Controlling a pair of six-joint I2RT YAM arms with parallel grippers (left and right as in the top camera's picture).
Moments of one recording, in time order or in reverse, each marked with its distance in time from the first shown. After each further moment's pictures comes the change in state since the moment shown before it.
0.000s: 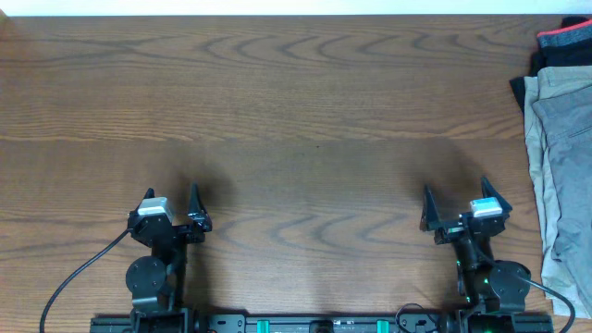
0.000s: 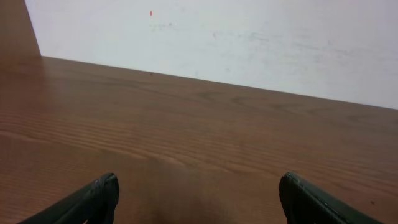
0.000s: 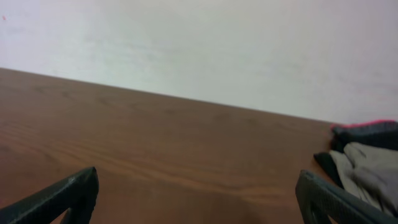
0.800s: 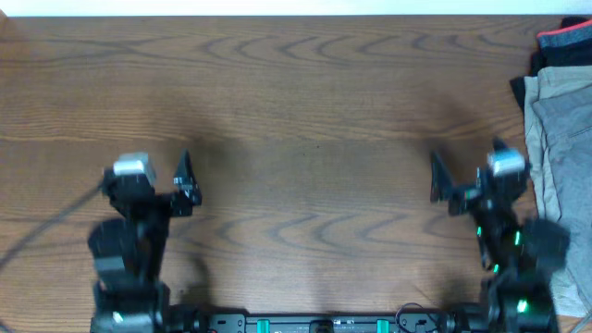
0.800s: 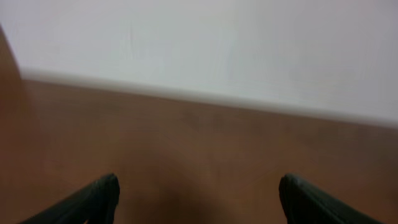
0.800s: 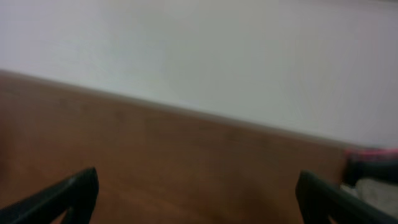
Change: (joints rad) left arm 0.000 0.526 0.552 -0.176 0.067 -0.004; right arm 0.000 0.566 0.503 -0.099 -0.072 -0.008
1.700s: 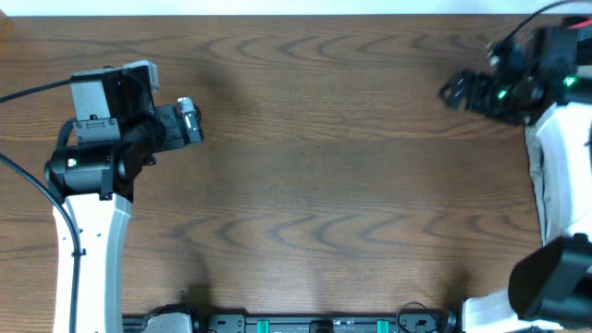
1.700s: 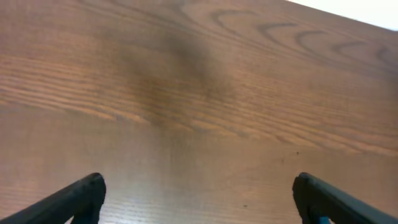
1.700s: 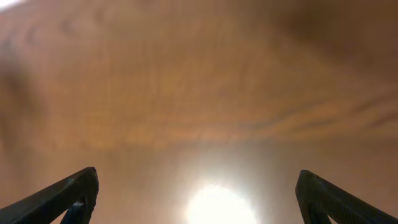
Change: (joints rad) left arm 0.000 0.718 0.746 -0.610 0.085 -0.019; right arm -0.150 1.117 1.057 -0.820 -0.103 0.201
